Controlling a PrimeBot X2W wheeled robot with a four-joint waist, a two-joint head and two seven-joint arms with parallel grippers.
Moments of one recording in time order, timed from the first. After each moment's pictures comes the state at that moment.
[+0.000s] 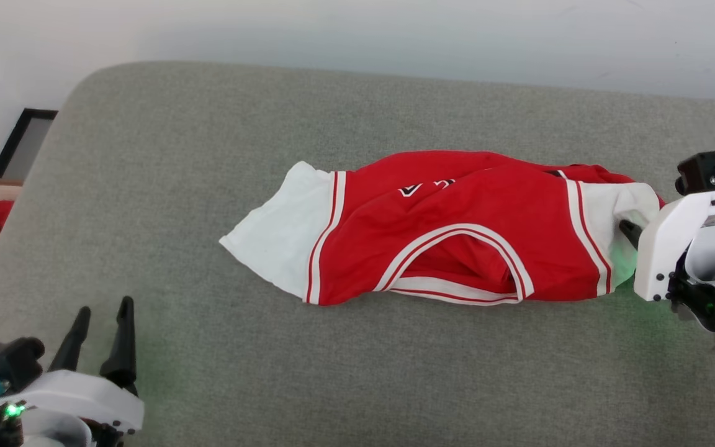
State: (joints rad) left arm -0.16 0.53 -0.26 0.31 -0.89 0.06 -0.26; right arm -0.66 -0.36 0.23 0.62 0.49 0.13 0.51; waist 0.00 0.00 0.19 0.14
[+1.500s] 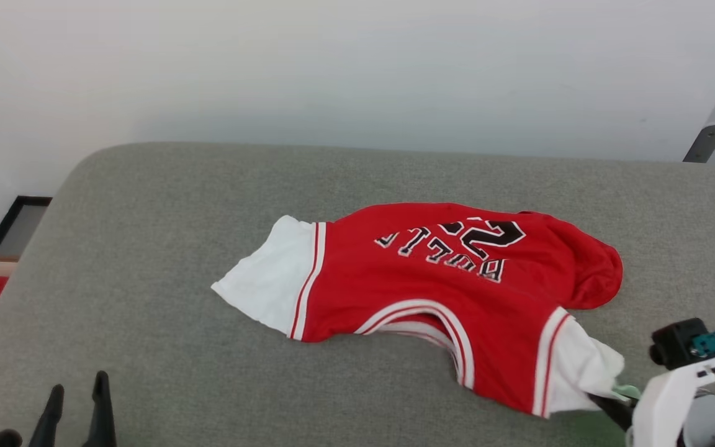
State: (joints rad) left arm 0.10 0.32 0.09 0.24 -0.61 -0.07 -0.26; right arm -0.06 -0.43 0.21 0.00 0.67 0.13 0.69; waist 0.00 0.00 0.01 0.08
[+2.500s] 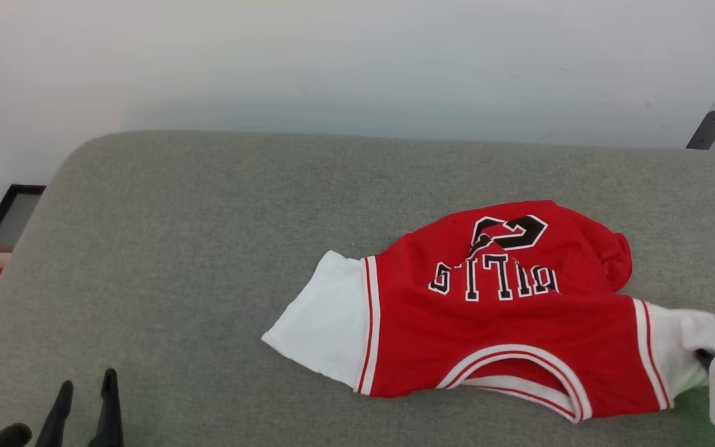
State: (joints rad) left arm 0.07 0.30 0.09 0.30 -0.57 -0.11 -0.26; right arm -0.23 -0.49 0.07 0.37 0.43 0.13 0.56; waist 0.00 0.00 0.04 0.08
